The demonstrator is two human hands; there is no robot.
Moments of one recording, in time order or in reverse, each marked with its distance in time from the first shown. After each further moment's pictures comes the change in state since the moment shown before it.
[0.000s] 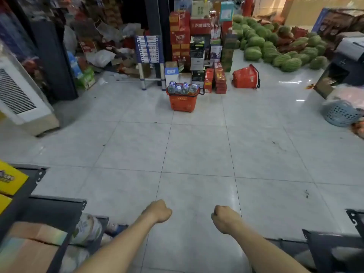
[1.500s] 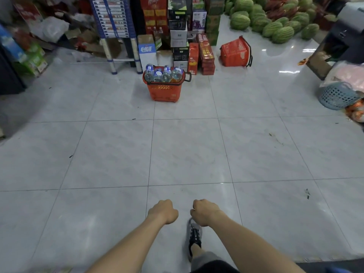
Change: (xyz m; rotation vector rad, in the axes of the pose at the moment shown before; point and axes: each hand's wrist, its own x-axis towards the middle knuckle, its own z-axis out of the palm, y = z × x) left_hand 0.290 0.121 -0.148 0.194 -0.158 0.092; right_hand 0.310 -0.108 -0.145 -0.032 -0.232 -0.019
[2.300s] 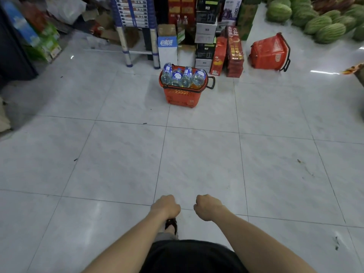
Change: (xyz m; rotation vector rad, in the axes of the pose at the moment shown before) left_hand 0.201 0.025 -0.211 -0.176 -0.045 -0.069; right_hand 0.220 -0.041 -0.223 -0.096 -0.073 -0.065
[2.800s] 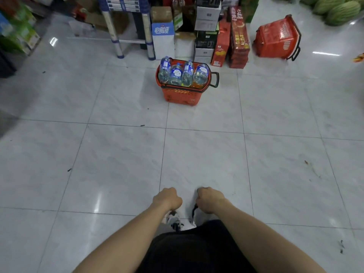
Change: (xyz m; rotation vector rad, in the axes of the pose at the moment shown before) left_hand 0.130 0.024 -0.154 0.107 -0.085 0.003; right_hand 0.126 -0.040 -0.143 0.028 -0.037 0.055
